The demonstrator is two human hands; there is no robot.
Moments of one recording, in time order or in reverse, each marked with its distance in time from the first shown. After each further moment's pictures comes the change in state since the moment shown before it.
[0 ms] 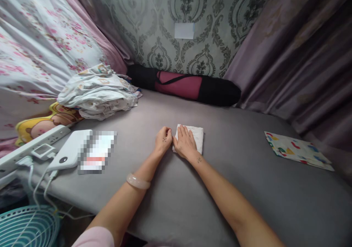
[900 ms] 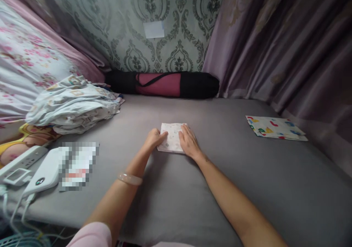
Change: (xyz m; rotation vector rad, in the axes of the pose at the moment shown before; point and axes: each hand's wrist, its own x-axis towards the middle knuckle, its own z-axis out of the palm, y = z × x) left_hand 0.010 0.039 0.006 0.363 -0.407 -0.148; right_hand -0.036 0.076 -0.010 0.436 0.212 0.147
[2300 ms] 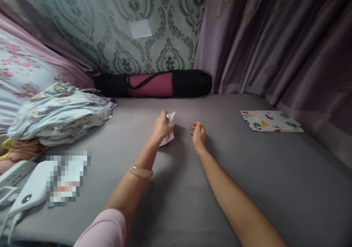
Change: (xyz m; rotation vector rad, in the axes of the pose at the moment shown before) left_hand 0.009 0.084 0.000 -0.095 0.167 0.259; right_hand 0.021 0.040 -0.018 0.623 0.551 0.499
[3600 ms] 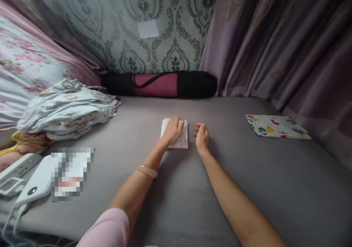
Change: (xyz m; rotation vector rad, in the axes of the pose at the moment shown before) left_hand 0.003 -0.014 0.052 0.163 -0.136 0.269; right_hand -0.004 -0.008 0.000 0.036 -0.004 -0.007
